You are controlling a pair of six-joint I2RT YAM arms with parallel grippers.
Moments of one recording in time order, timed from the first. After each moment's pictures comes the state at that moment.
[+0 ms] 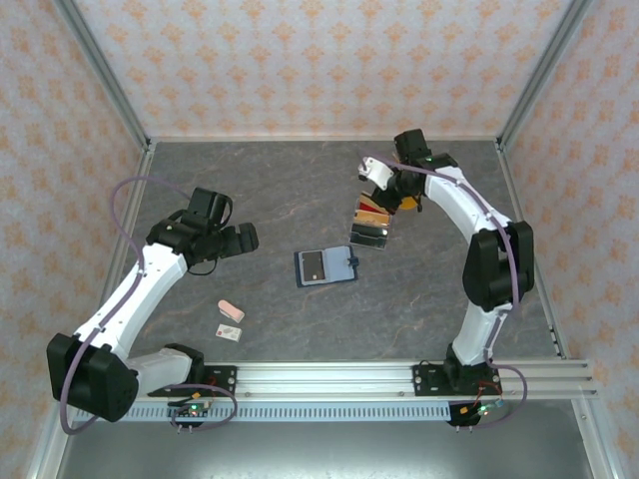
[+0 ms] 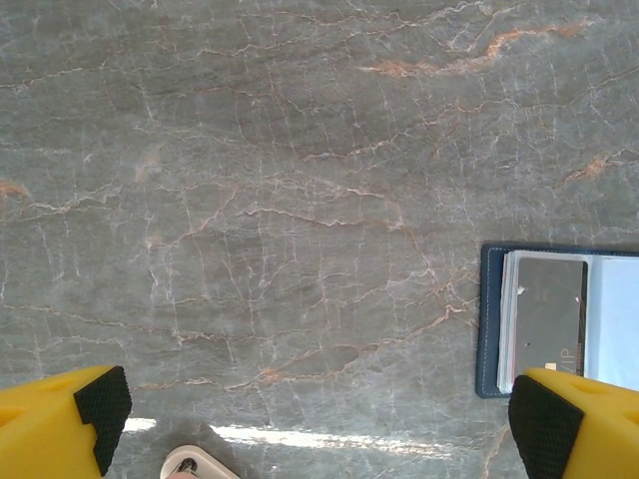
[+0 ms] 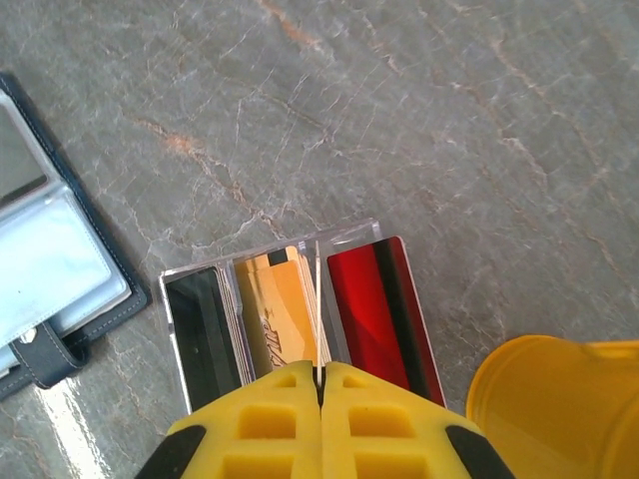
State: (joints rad) left arm -0.25 1.18 1.02 -0.90 -0.05 -0.53; right arm 0.27 1.84 1.57 -0.81 -0.35 -0.80
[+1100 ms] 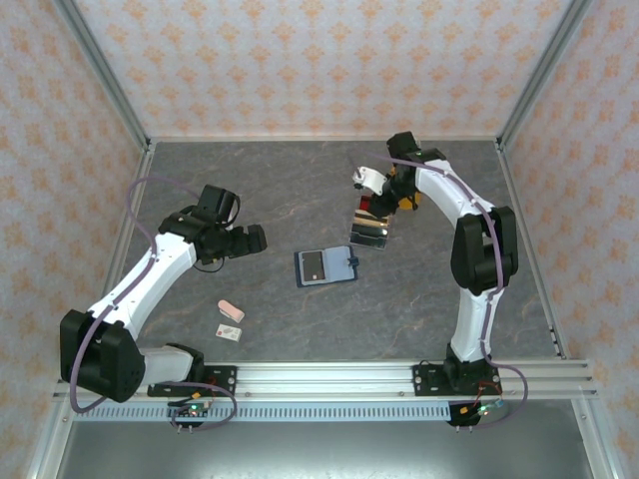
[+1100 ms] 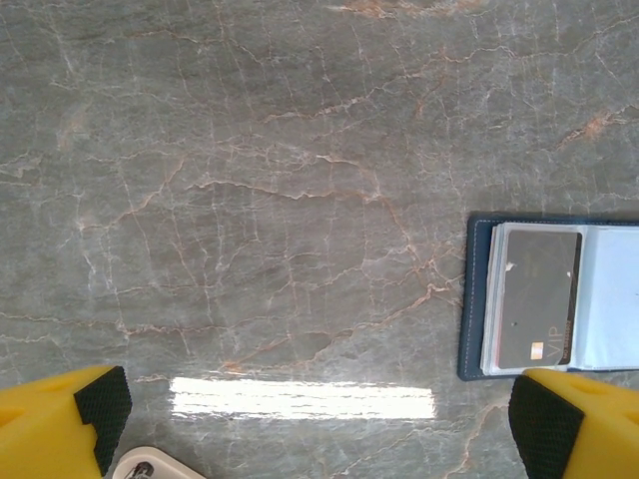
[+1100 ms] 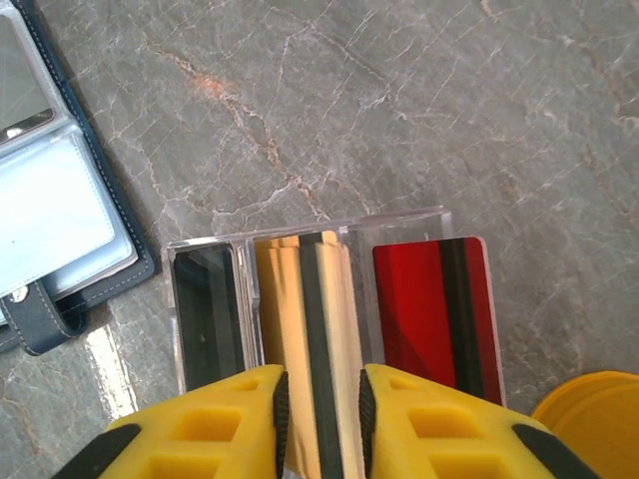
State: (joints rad) left arm -0.25 1.28 1.02 -0.88 0.05 -0.53; right arm 0.27 1.98 1.68 -0.93 -0.38 -0.90
